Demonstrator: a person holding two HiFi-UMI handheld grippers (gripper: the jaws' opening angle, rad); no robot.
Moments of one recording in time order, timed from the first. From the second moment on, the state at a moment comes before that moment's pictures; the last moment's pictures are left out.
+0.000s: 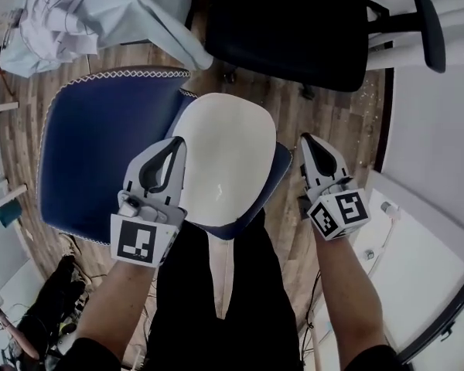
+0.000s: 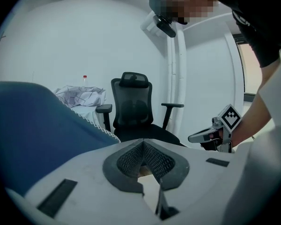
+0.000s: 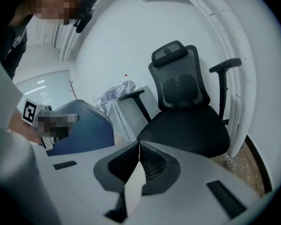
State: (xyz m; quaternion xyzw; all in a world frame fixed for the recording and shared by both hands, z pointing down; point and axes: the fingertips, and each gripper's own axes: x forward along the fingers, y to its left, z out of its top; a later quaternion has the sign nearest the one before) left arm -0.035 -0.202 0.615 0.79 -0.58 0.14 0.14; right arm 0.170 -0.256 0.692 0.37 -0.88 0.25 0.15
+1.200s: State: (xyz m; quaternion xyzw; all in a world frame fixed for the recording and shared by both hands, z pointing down) left arm -0.050 -0.217 0.739 0.79 -0.55 0.17 0.20; right arm 0.136 -0.253 0.864 0.31 -0.87 0.32 0.22
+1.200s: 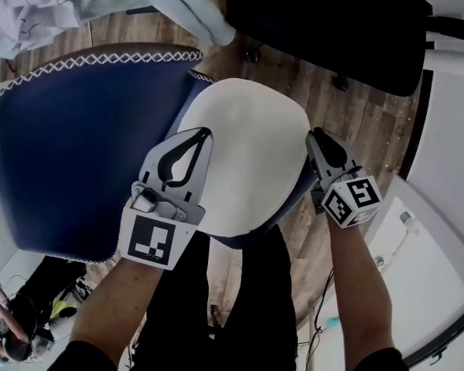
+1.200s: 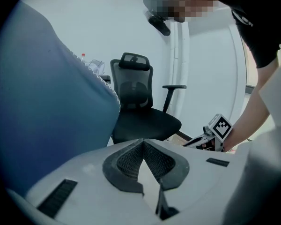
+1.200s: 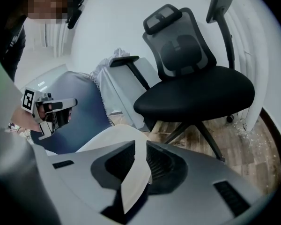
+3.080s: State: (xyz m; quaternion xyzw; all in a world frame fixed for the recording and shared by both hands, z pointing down) left arm -0.025 -0.228 0.657 0.82 -0.53 0.15 0.19; right arm 0.109 -0.231 0.787 0.27 -0.87 0.31 0.26
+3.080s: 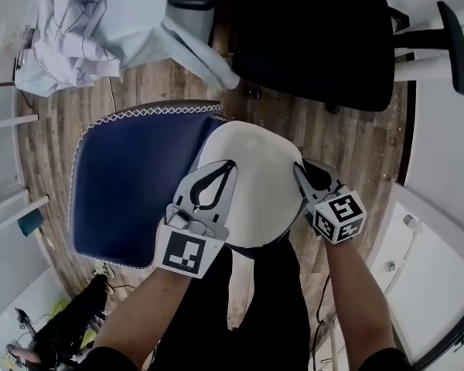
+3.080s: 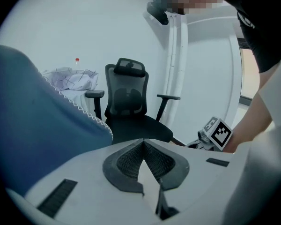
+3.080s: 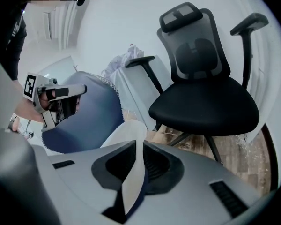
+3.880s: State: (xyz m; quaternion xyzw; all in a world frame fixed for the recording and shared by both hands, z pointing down) left arm -0.071 -0.213 0.563 0.82 -0.52 0.16 0.16; right arm 0.073 -0.179 0.667 0.27 -0.88 0.31 0.22
